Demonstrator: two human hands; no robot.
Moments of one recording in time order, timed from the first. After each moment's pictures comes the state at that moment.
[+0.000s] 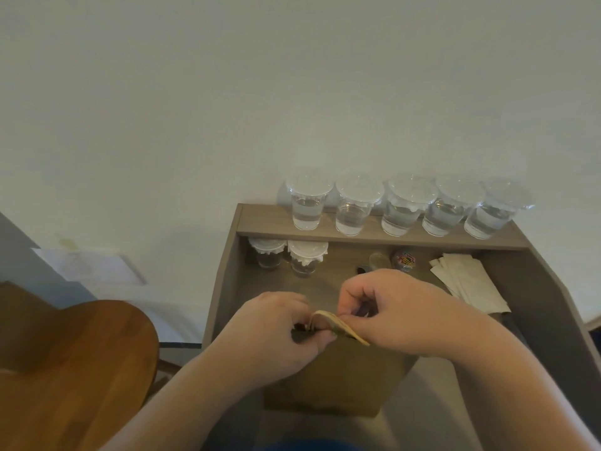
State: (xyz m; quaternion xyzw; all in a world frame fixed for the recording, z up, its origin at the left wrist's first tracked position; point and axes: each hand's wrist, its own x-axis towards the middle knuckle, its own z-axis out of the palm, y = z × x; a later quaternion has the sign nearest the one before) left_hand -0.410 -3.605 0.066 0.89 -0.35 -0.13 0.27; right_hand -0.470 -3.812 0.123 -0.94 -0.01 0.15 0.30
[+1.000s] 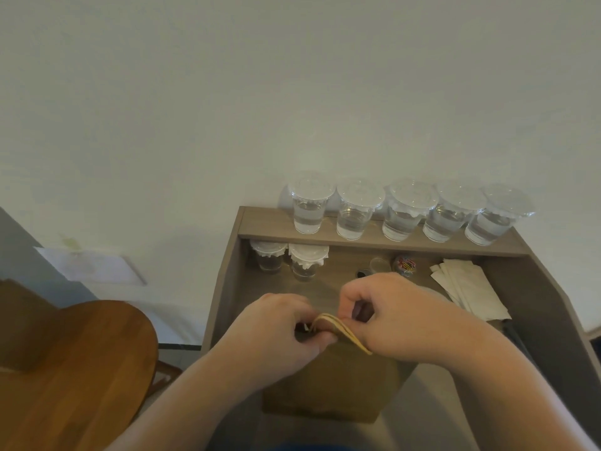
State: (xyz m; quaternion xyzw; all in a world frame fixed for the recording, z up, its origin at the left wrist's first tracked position) left_hand -0.412 -3.610 0.069 0.88 -0.33 -0.15 0.30; right_hand -0.470 -3.809 0.127 -0.97 -0.02 0.13 0.22
